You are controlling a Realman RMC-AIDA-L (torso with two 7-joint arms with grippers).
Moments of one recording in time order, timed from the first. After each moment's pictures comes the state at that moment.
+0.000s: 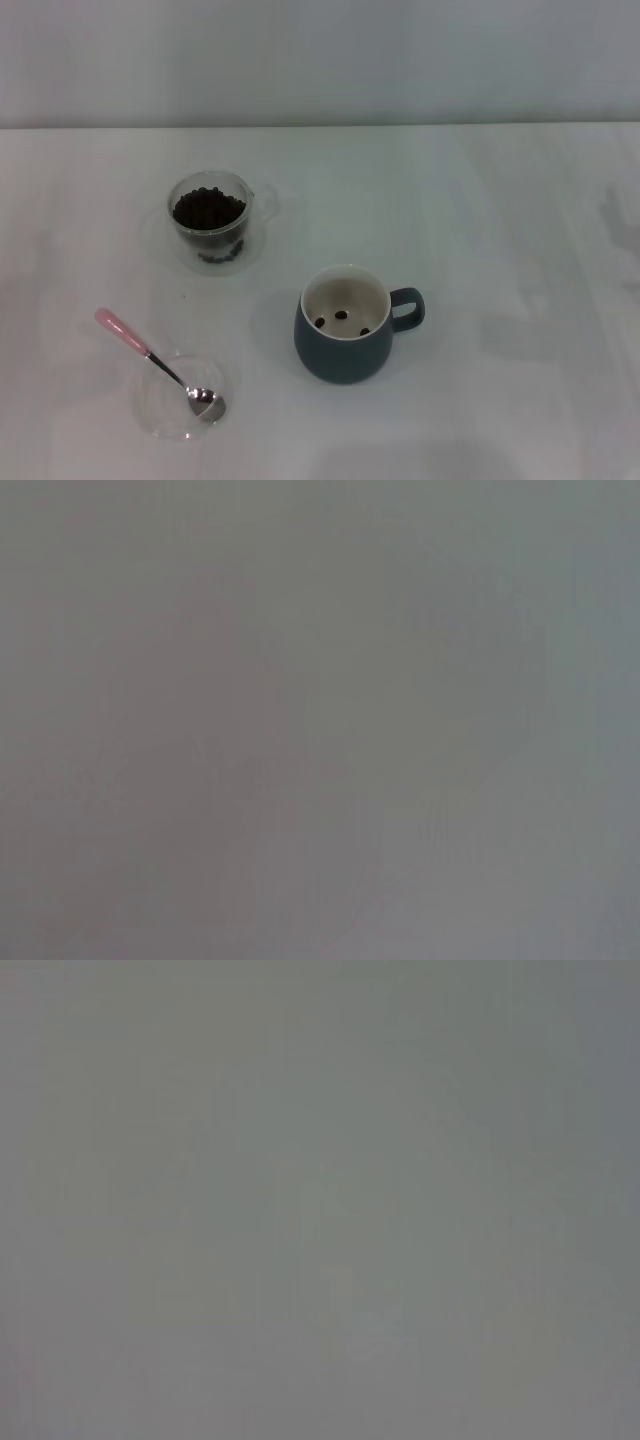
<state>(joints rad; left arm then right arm) -0.43 -2.08 0.38 0.06 -2.37 -1.12 2.82 0.41 2.02 0.27 0.21 -1.43 -1.27 0.18</state>
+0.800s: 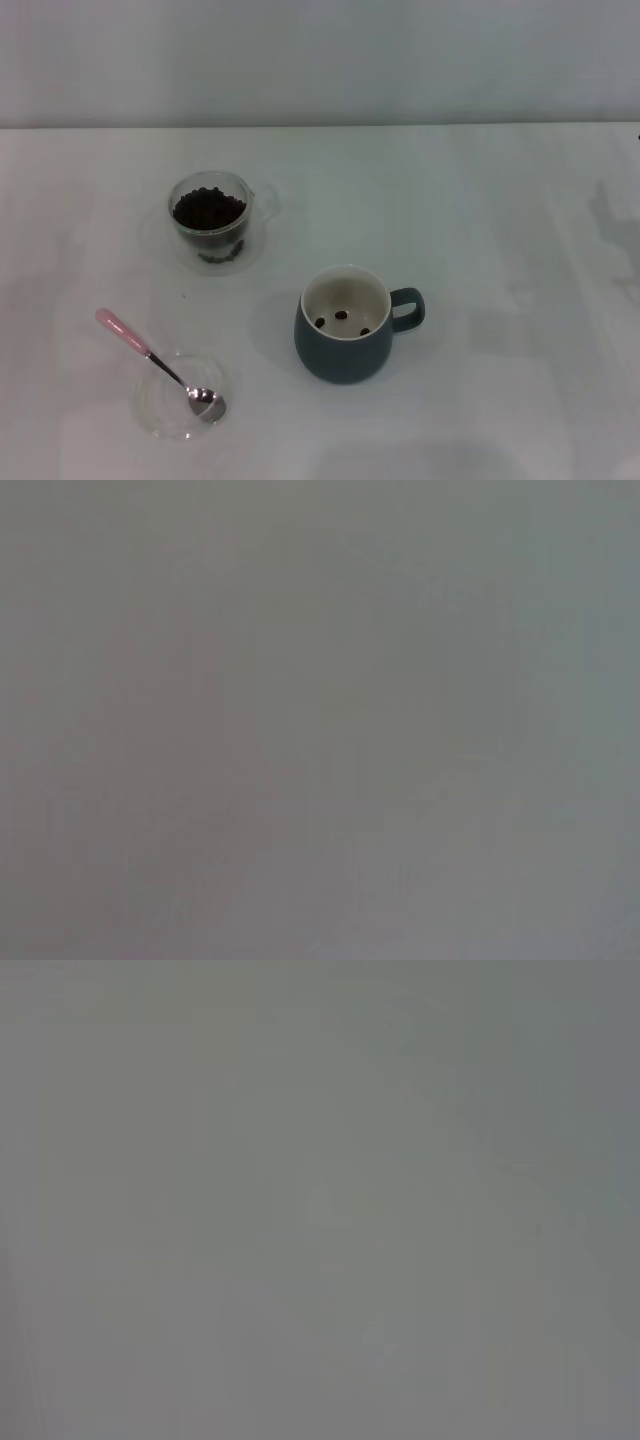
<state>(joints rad) -0.43 -2.08 0.38 0.05 -2.38 -1.19 2.82 0.43 2.02 0.27 0.21 -1.43 -1.28 0.18</state>
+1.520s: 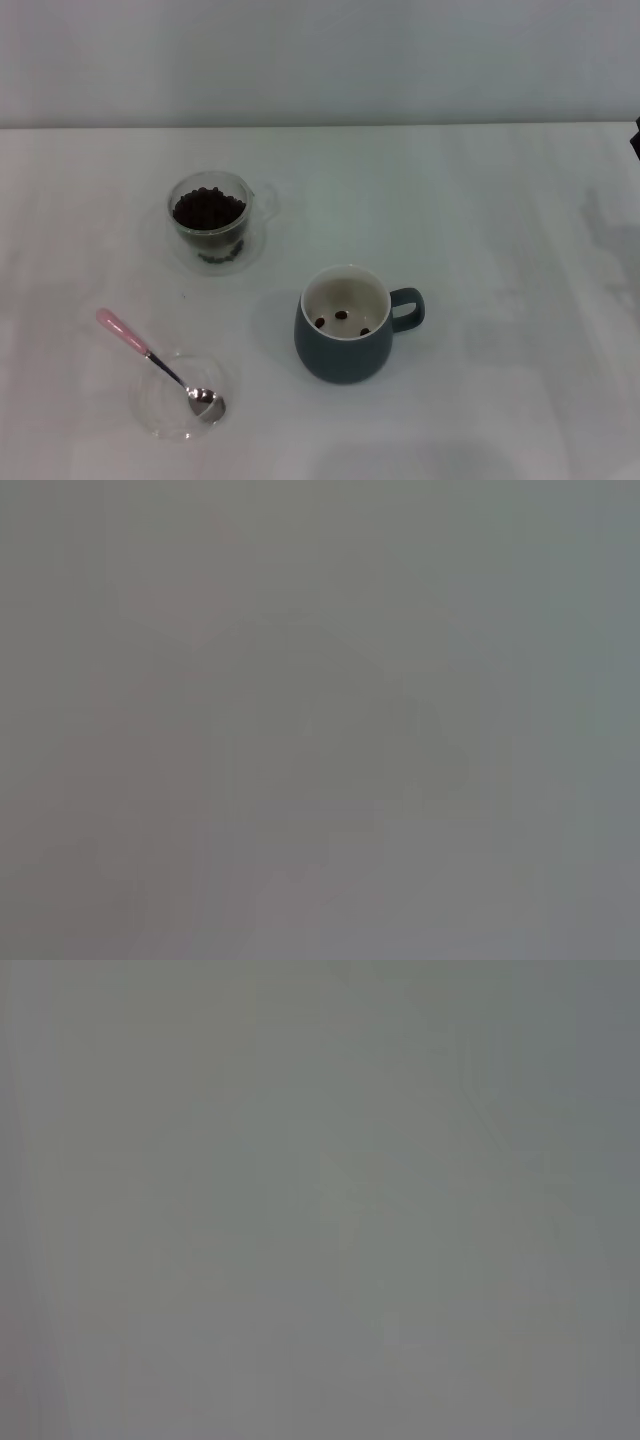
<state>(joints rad) -0.41 -2.08 0.38 0.00 -2.36 -1.35 2.76 0.41 2.02 0.26 0.25 -1.43 -1.32 0.18</state>
